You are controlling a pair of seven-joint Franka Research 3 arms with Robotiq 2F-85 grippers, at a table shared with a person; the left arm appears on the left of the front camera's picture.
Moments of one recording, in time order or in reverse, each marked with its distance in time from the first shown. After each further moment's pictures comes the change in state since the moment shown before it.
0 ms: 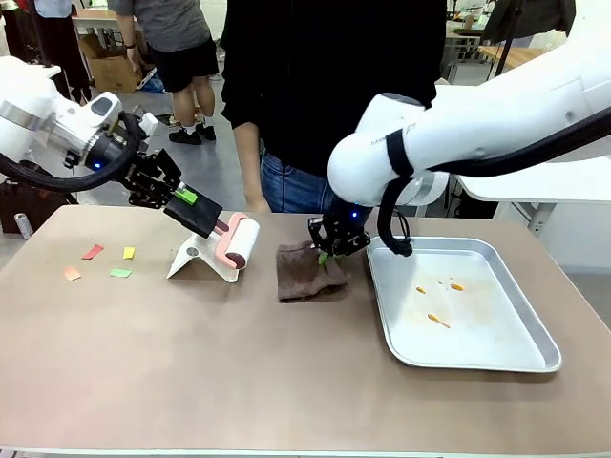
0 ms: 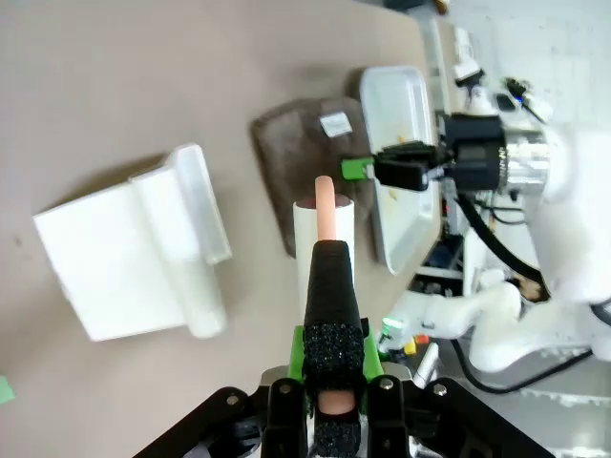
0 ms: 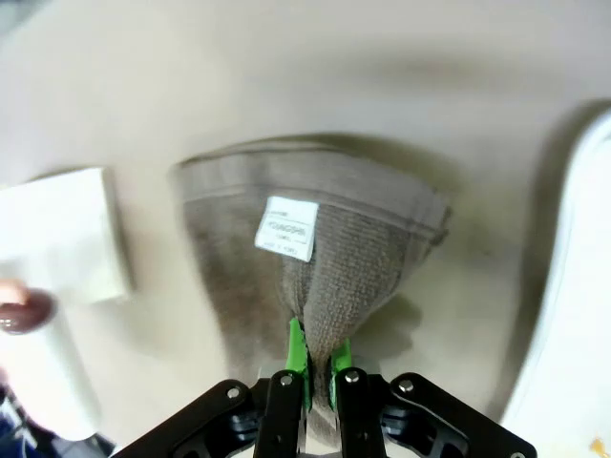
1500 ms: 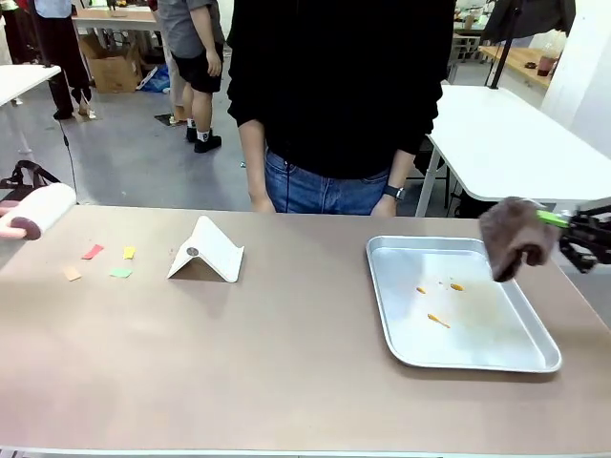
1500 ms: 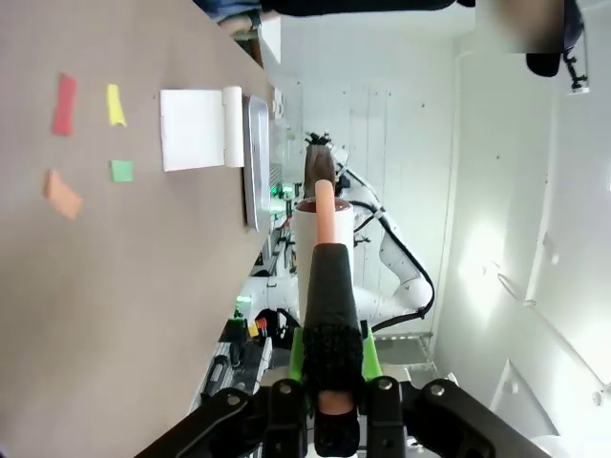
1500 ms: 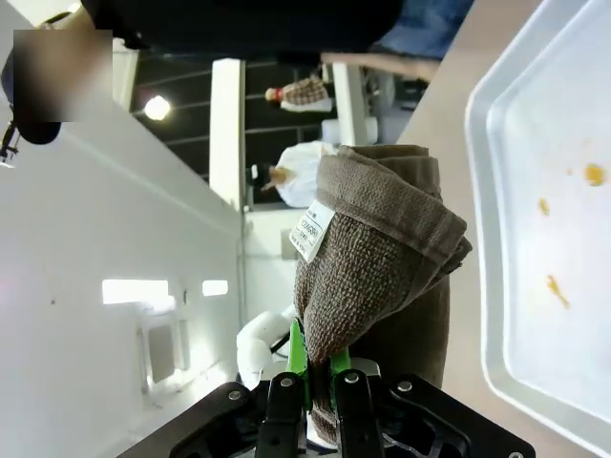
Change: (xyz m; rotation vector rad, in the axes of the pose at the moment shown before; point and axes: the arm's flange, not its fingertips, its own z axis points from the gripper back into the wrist) left arm -0.168 0.233 0.254 -0.570 -0.189 0.167; right arm -0.171 -0.400 0.183 1.172 -0.325 -0.340
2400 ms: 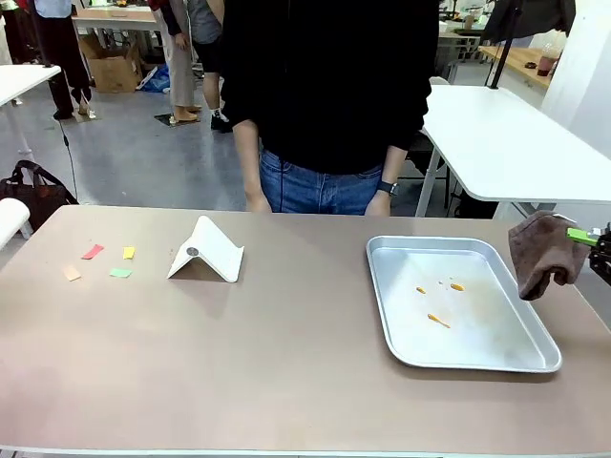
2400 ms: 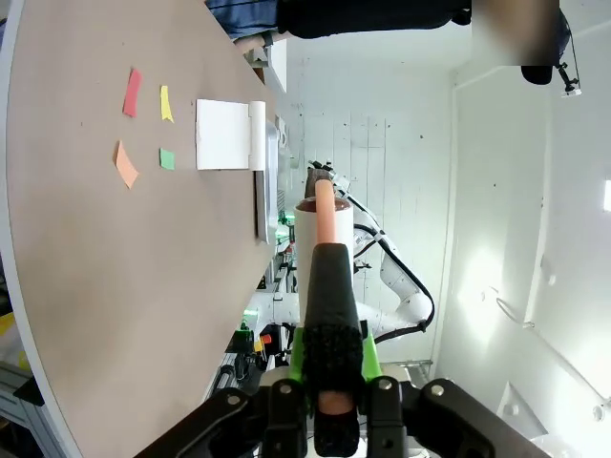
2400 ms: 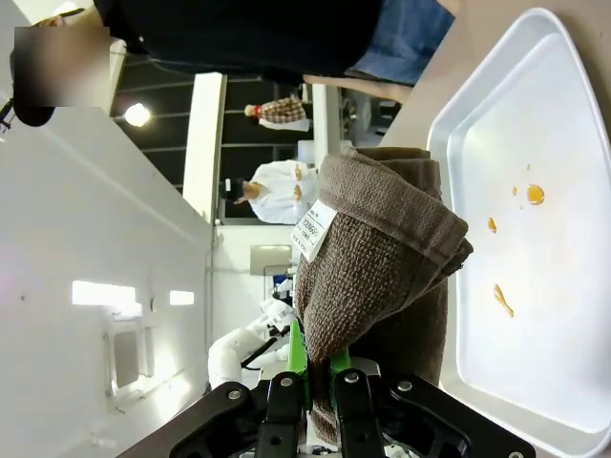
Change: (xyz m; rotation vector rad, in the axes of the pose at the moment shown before) left arm -0.037 0.014 0.057 0.009 -0.091 0.011; right arm -0.001 -0.010 0.028 -0.054 -0.043 0.081
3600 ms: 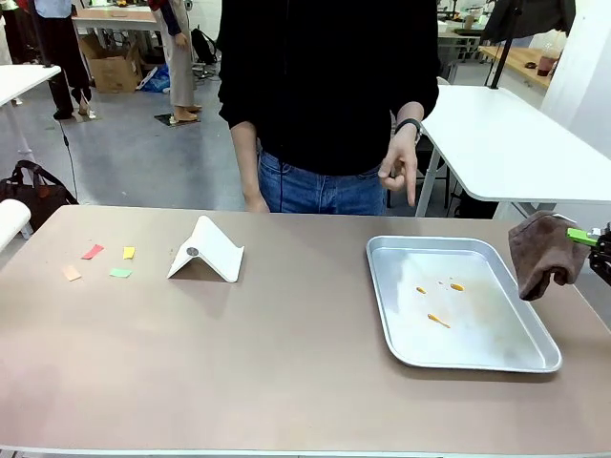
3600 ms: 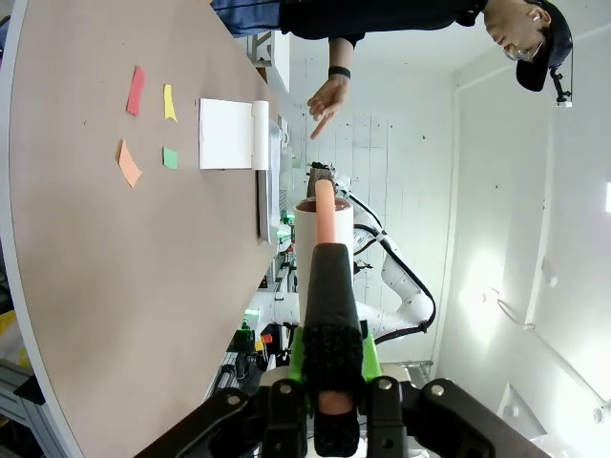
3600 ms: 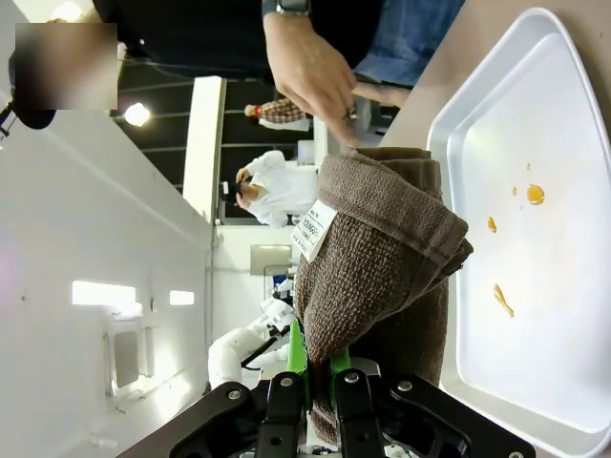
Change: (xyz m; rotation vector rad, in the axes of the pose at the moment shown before) left arm 0.001 0.000 -0.001 0.005 0.001 0.004; right arm 0.000 0.000 0.000 0.000 0.000 0.000
